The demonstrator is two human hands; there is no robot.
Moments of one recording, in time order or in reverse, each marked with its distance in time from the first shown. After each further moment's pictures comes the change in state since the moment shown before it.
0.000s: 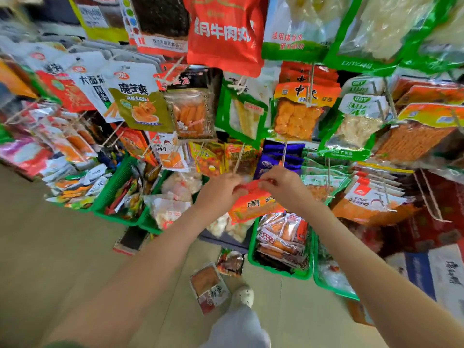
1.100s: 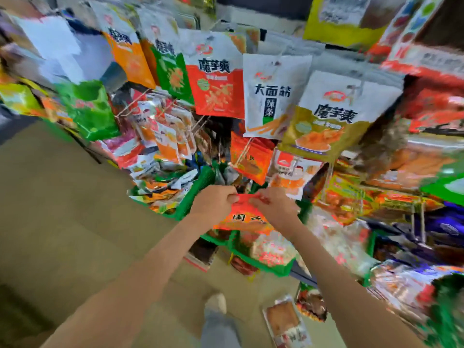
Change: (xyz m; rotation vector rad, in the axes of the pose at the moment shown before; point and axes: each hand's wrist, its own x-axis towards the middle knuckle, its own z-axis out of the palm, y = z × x) left_hand -0.054 -0.478 -0.193 -0.030 -0.067 -0.409; right_hand 0.298 -0.279 0.355 0.184 -0.146 0.164
